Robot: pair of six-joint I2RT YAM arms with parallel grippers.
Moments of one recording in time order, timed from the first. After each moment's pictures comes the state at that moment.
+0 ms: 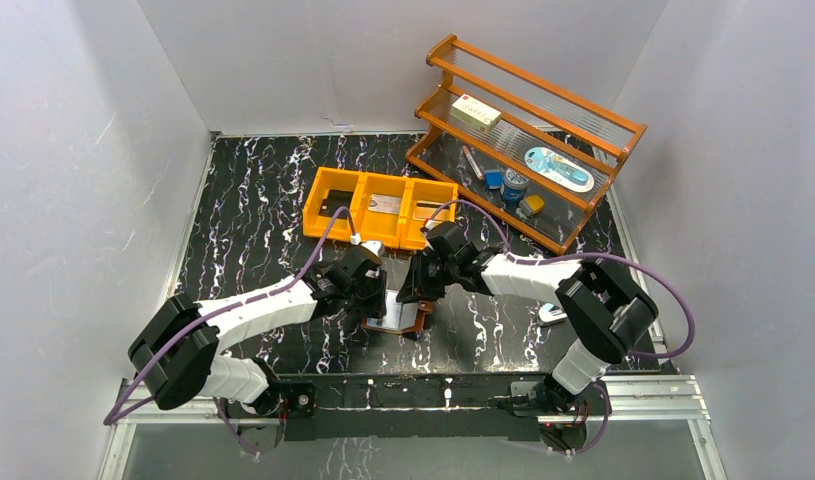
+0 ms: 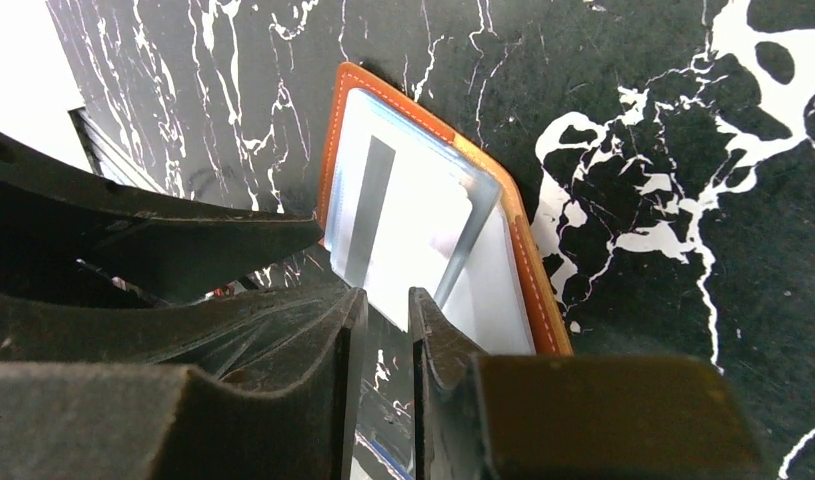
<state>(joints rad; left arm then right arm) -0.85 1.33 0.71 -0.38 -0.06 -0.62 0.81 1.60 0.83 -0.06 -0.37 0.87</state>
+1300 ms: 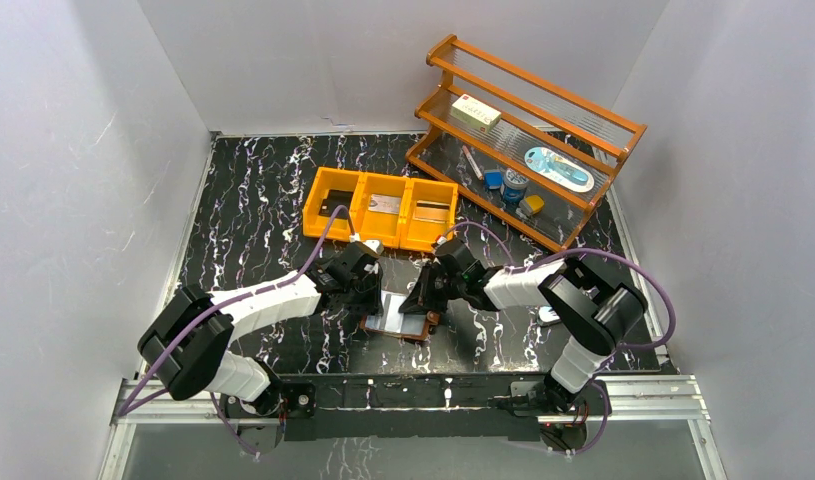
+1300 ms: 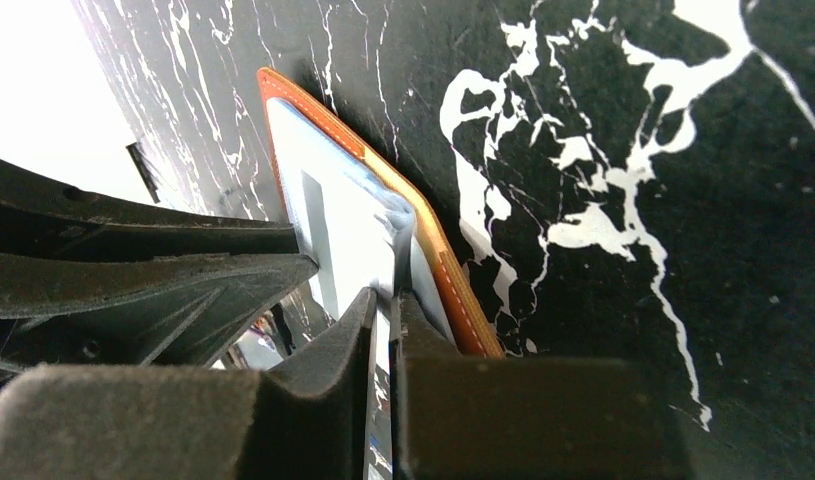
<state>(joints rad) -0.79 1.40 0.69 -0.32 0.04 -0.62 0.80 1.67 0.66 0.23 -0.41 1.07</state>
